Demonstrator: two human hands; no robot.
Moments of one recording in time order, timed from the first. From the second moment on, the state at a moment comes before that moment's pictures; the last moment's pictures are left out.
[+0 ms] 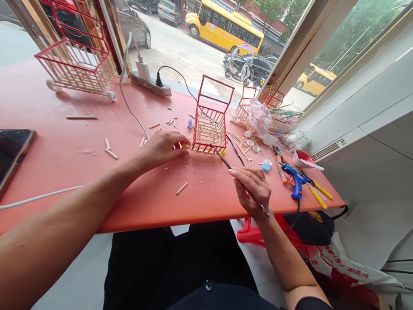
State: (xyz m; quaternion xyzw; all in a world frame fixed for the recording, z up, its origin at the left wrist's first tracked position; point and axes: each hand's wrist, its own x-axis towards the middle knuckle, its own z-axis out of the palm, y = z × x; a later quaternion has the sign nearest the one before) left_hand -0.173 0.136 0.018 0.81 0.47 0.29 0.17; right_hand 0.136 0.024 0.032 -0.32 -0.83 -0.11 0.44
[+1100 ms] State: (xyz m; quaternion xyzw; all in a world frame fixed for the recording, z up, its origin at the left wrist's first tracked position) left_hand -0.177 0.130 0.031 0.74 0.59 0.27 0.18; right_hand 0.141 0.042 0.041 -0.34 -0.82 -0.06 0.46
